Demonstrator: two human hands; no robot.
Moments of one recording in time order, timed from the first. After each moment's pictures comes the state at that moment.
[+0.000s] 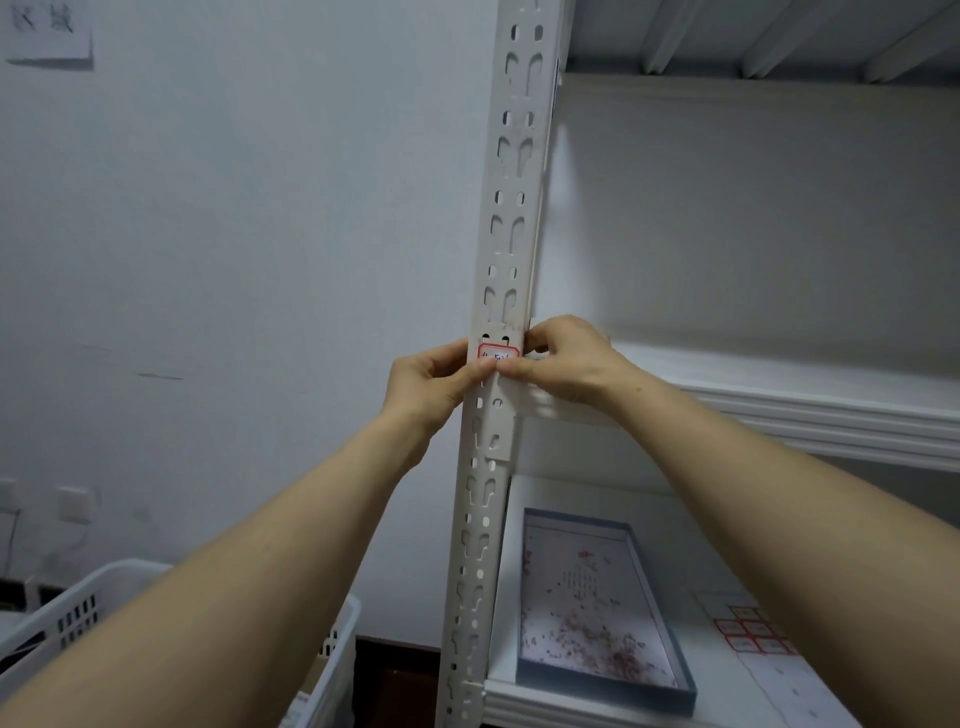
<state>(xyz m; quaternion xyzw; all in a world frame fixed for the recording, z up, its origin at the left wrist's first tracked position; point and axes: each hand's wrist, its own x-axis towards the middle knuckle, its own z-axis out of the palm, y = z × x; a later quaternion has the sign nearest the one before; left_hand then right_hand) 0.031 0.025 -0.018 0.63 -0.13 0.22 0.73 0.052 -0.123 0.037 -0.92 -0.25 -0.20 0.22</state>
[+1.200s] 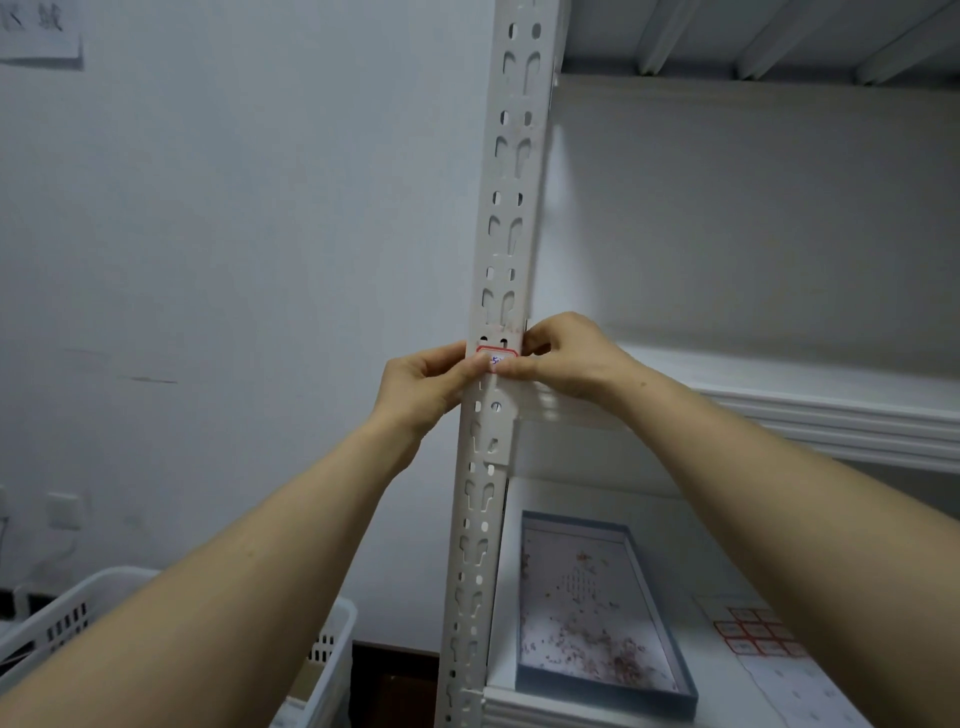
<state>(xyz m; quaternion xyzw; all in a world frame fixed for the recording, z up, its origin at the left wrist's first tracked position) 0.027 0.027 -0.016 0.63 -0.14 0.22 0.73 0.057 -0.125 0.039 -0.90 -0.28 -0.18 0.28</state>
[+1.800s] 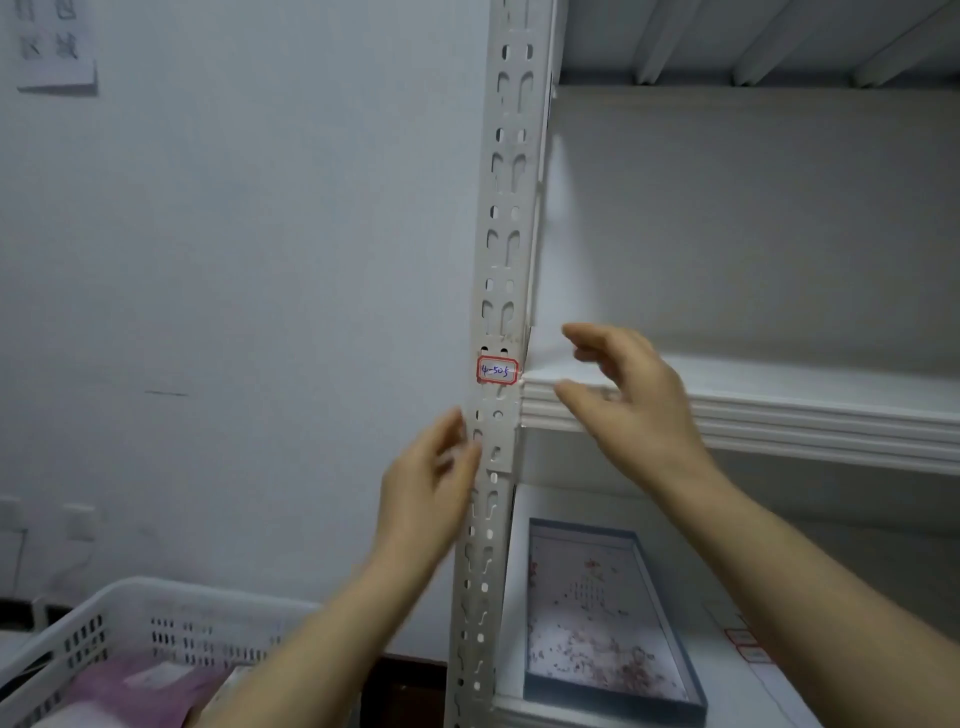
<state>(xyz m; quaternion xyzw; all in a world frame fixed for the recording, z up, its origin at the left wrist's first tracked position) -0.018 0.014 -0.072 0.73 -0.08 0.33 0.59 -0.019 -0.150 0.007 -0.79 -0.26 -0.34 0.44</state>
